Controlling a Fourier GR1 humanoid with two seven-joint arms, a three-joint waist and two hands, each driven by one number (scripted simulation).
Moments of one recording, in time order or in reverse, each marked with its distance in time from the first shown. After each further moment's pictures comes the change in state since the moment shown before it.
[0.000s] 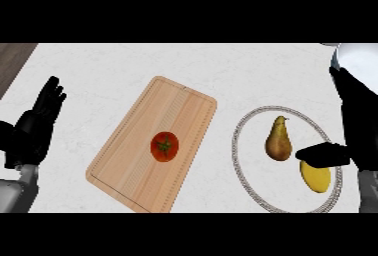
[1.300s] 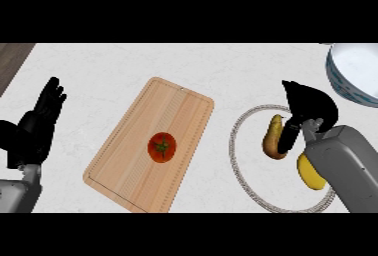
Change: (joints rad) left arm 0.004 -0.045 0.036 0.000 -0.056 -0.014 0.018; right arm -0.220 0.118 0.089 0.517 -0.144 0.267 -0.028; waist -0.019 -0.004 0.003
